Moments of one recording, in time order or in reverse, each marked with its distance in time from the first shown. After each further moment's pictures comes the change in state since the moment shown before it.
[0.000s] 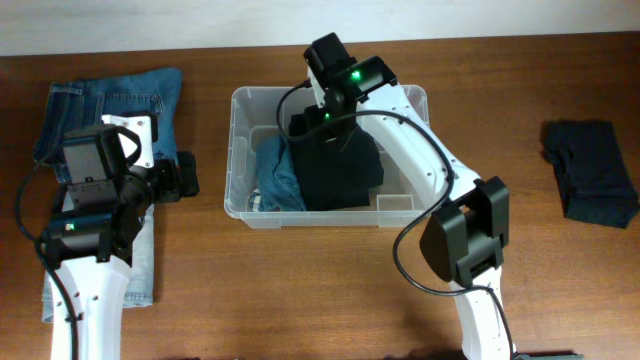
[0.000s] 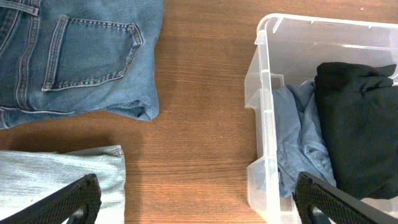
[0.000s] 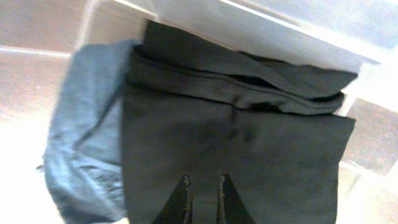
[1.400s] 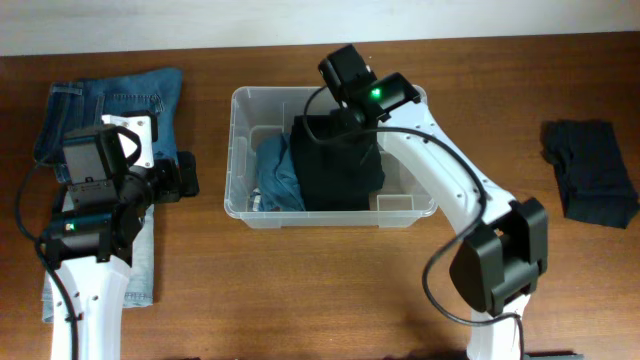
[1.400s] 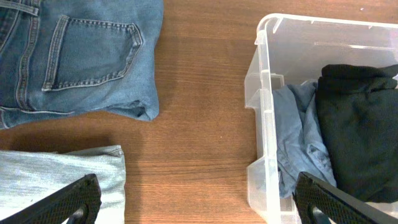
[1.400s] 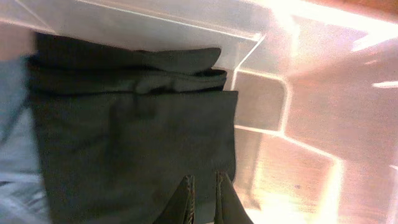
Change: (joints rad) left arm 0.000 0.000 0.000 0.001 0.000 0.000; right arm -0.011 -0.216 -0.310 0.124 0.290 0.109
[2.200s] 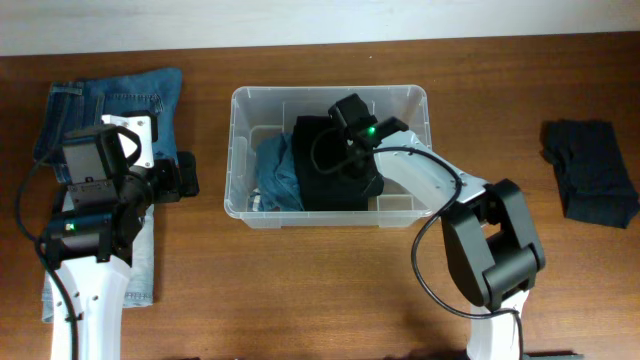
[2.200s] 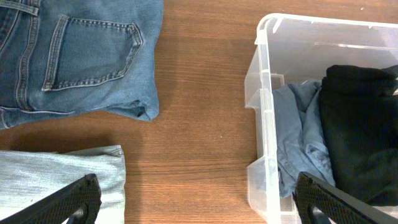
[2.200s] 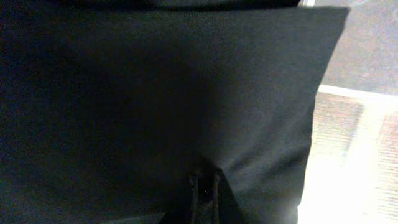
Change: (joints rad) left arm 0.000 0.000 0.000 -0.001 0.000 0.000; right arm -0.020 0.016 -0.359 0.306 -0.133 0.047
